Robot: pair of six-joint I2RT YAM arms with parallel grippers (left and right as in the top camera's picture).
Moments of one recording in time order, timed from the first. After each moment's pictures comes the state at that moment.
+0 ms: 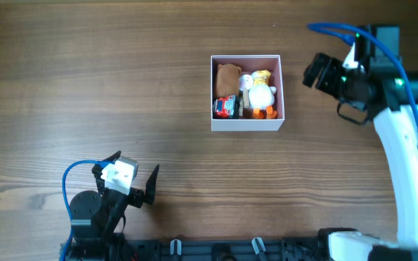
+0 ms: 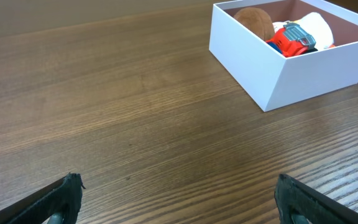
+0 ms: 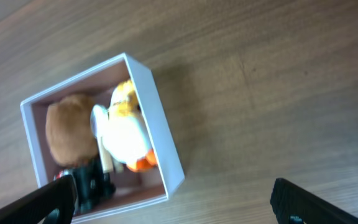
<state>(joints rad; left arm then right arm) -0.02 0.01 0.16 -0.54 0.30 0.14 0.03 1.41 1.43 -1.03 -0.04 0.42</state>
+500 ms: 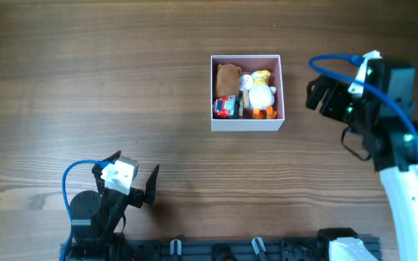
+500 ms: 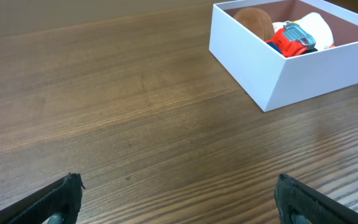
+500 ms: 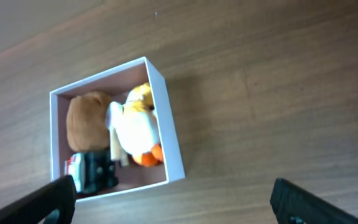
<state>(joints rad) -0.02 0.01 0.16 -0.54 0.30 0.14 0.04 1.13 1.18 -0.87 -0.04 0.37</state>
